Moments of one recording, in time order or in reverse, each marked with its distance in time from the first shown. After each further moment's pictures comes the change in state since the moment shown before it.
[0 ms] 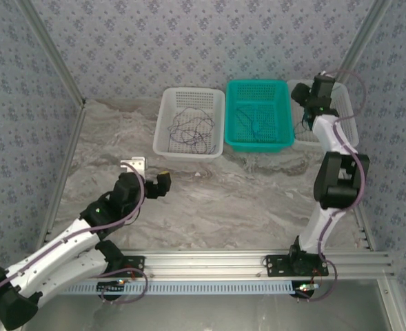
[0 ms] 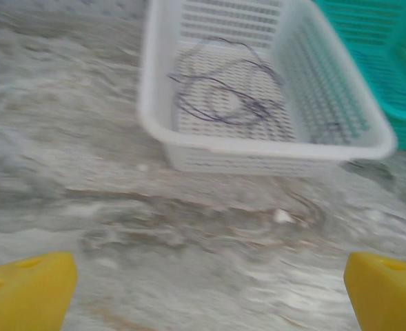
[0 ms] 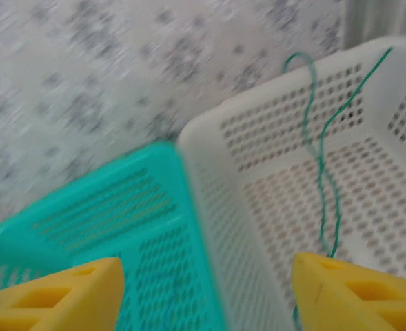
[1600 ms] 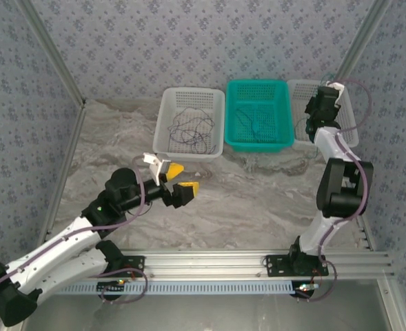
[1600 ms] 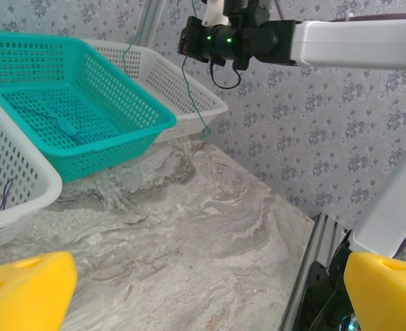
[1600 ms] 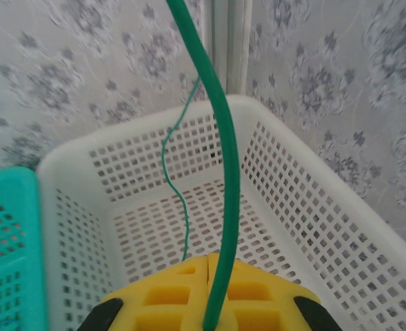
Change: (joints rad) left arm -0.042 0.032 0.026 0.399 0.781 0.062; right arm -0.055 -0.010 -0.124 0.162 0.296 -0.218
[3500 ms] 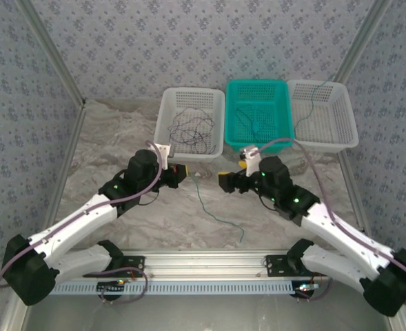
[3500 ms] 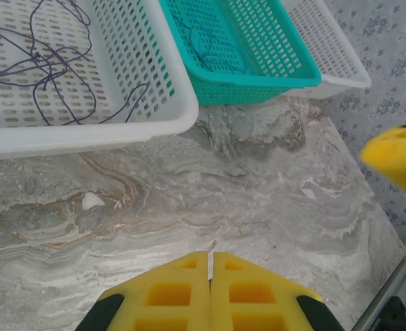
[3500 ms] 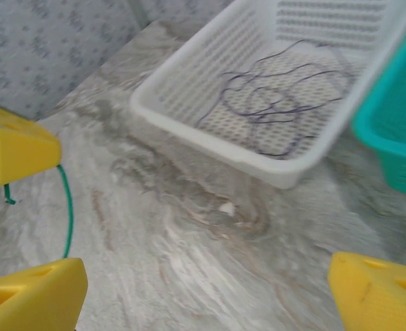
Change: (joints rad) left arm 0.103 0.288 0.137 -0.191 -0.145 -0.166; right arm 0.853 -0.835 -0.667 -0.194 -0.428 0.098
